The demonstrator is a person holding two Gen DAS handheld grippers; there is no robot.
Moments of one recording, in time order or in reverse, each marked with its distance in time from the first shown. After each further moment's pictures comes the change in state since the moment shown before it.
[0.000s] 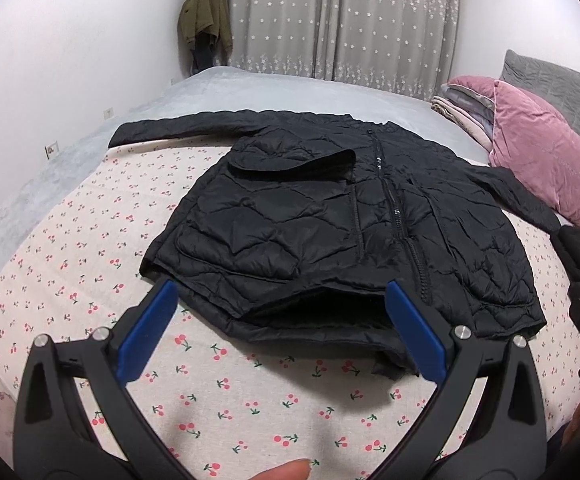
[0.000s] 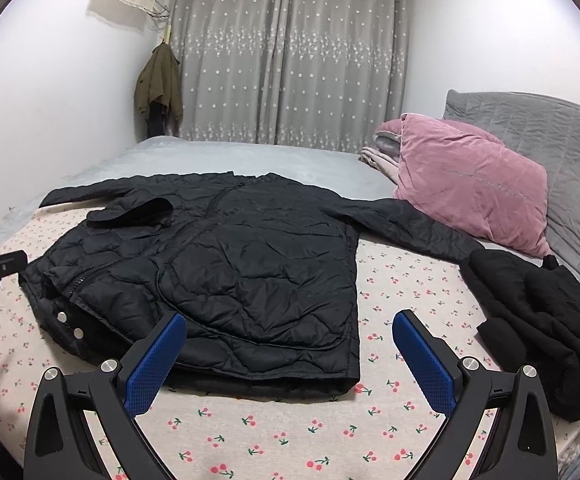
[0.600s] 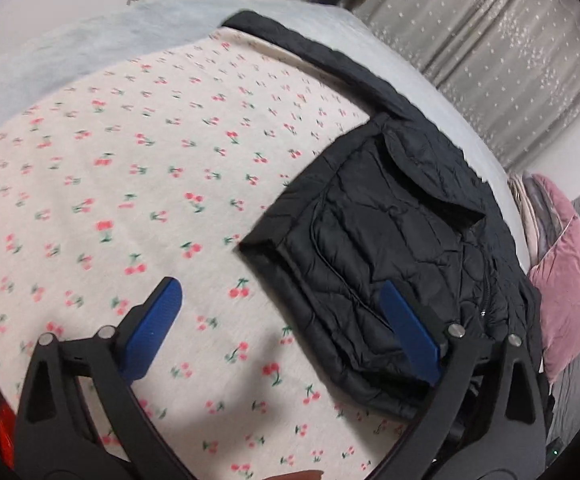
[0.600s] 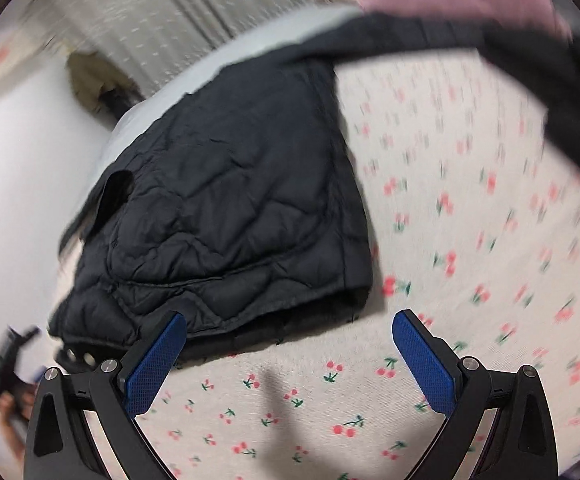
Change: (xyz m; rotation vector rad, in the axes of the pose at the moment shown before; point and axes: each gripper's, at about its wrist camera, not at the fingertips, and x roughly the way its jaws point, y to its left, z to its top) left arm 0.083 0.141 0.005 -0.514 0.358 0.115; right arm 0.110 -0.093 -0.039 0.577 0.443 0.299
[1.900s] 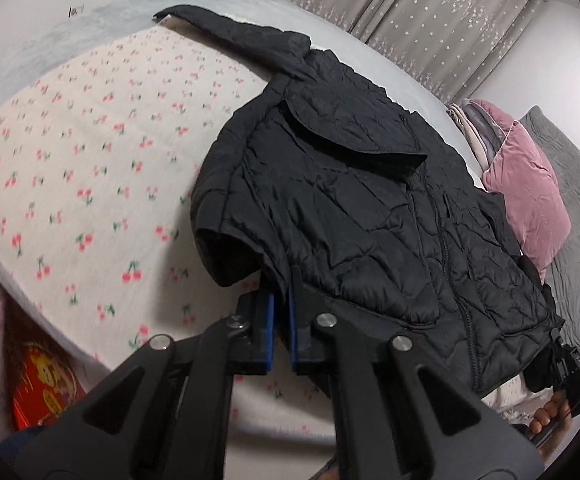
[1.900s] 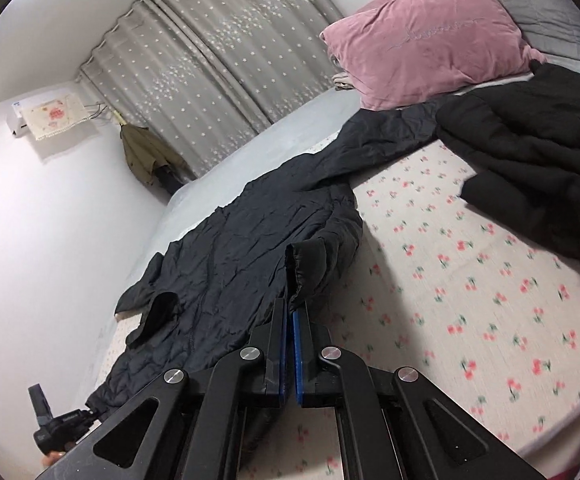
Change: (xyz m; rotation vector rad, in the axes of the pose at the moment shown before) left arm -0.083 0.025 -0.102 0.223 0.021 -0.187; right arm -0.151 -0.049 -0.032 -0.064 -0.346 0.149
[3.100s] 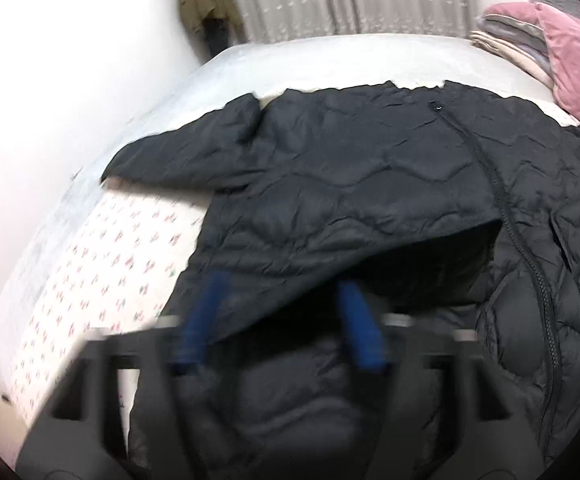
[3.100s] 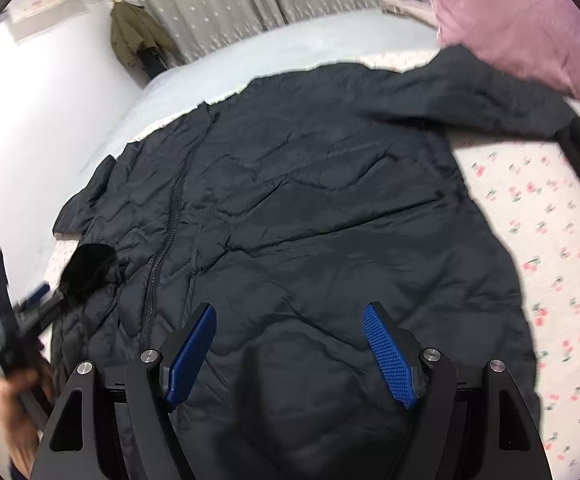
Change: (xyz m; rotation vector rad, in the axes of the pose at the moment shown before) left arm 0.155 -0.145 0.114 0.515 -0.160 0.440; right arm 0.202 0.081 0.032 -0.272 0.351 -0.159
